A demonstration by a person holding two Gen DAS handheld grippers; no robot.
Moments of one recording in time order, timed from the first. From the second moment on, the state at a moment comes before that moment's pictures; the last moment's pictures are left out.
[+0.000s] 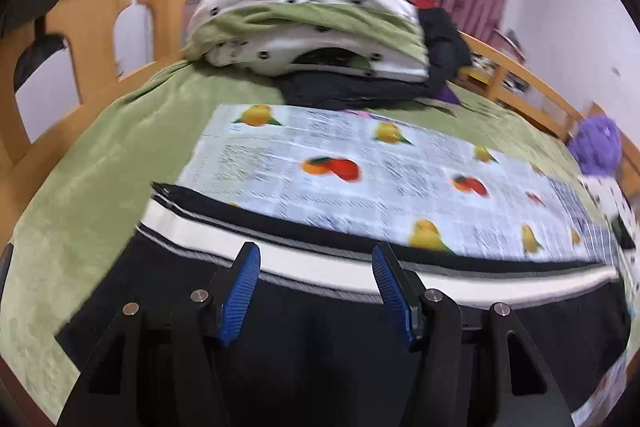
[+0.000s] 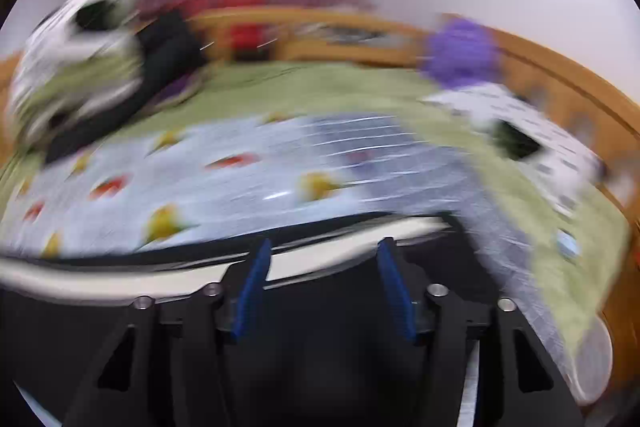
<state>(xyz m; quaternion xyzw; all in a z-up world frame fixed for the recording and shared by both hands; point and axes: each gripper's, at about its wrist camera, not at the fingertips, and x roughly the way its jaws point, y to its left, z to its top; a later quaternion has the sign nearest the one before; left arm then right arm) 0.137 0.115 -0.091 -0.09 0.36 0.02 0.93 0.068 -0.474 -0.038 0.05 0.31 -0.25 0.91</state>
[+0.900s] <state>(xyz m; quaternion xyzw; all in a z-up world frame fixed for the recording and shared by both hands) 0.083 0.011 -0.127 -0.07 0.43 -0.04 0.90 0.061 -0.631 -0.126 0.23 0.35 -0.16 0.89</state>
